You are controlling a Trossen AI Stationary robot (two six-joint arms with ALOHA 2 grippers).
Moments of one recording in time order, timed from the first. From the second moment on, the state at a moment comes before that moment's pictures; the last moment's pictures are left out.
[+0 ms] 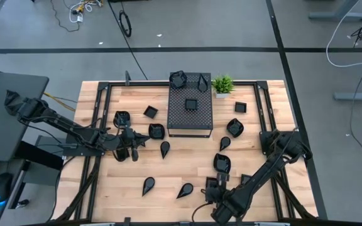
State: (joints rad) left arm -0.36 0.91 0.19 0.38 -0.63 -0.32; right arm 0.80 2.07 1.44 -0.87 0.41 0.91
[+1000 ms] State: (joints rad) left arm -0.36 0.91 0.19 0.37 -0.64 -0.33; right arm 0.00 1.70 1.44 -0.60 0.62 -0.41
